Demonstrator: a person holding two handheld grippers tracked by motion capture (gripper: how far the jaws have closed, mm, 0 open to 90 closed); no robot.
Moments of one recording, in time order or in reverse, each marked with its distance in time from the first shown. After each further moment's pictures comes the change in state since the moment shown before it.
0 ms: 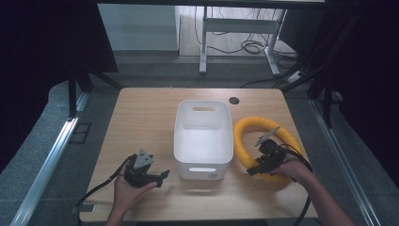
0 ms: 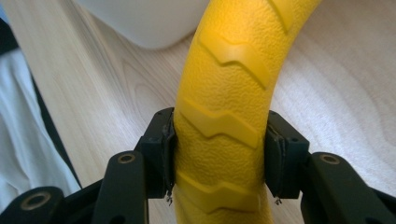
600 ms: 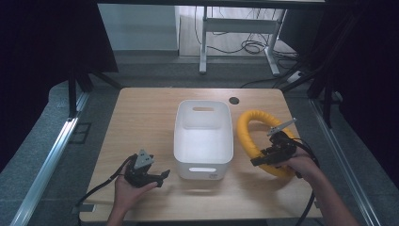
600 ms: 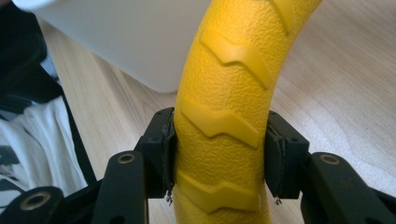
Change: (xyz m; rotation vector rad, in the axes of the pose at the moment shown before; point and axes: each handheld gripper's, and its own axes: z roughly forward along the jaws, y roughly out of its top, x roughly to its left) left arm 0.000 0.000 0.001 0.003 0.000 0.001; right arm -0.013 -0.003 -0.033 -0.186 0.068 0.058
